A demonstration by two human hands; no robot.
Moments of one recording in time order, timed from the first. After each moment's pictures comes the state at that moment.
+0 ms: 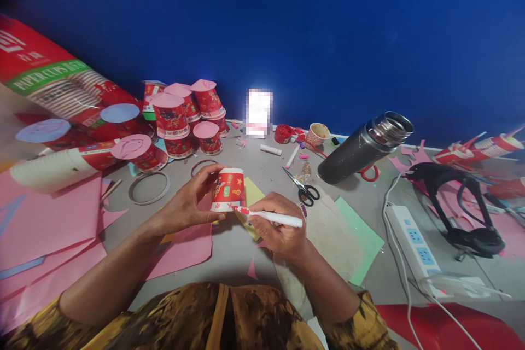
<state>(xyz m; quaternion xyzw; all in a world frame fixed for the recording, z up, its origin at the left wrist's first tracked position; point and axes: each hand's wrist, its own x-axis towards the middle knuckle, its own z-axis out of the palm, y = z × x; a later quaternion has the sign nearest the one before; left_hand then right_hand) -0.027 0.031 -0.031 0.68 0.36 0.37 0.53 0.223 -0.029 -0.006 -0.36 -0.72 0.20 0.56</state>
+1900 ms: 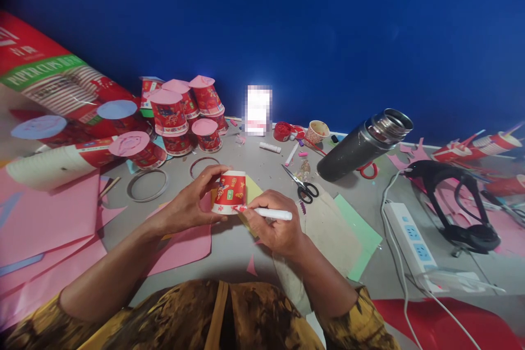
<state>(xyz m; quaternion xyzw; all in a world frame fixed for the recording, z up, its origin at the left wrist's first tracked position) -0.023 0.027 -0.028 0.72 0.34 0.35 0.48 0.222 -0.027 -0.006 -0.39 -0.74 0.18 0.51</state>
